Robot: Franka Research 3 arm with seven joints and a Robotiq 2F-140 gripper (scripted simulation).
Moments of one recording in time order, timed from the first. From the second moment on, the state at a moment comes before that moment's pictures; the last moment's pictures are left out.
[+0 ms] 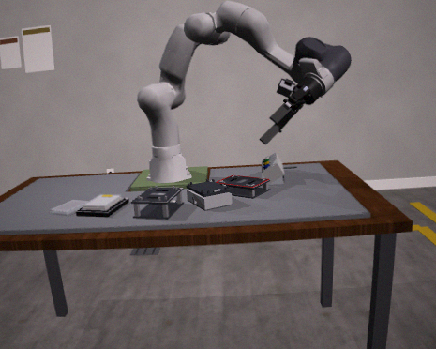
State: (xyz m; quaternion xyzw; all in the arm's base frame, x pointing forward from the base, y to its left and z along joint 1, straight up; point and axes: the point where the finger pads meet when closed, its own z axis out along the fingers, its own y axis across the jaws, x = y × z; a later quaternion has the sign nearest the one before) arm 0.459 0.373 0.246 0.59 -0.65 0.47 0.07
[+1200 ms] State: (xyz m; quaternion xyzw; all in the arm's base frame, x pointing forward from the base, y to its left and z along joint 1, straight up) arm 0.527 0.192 0.294 0.67 -0.68 0.23 0.19
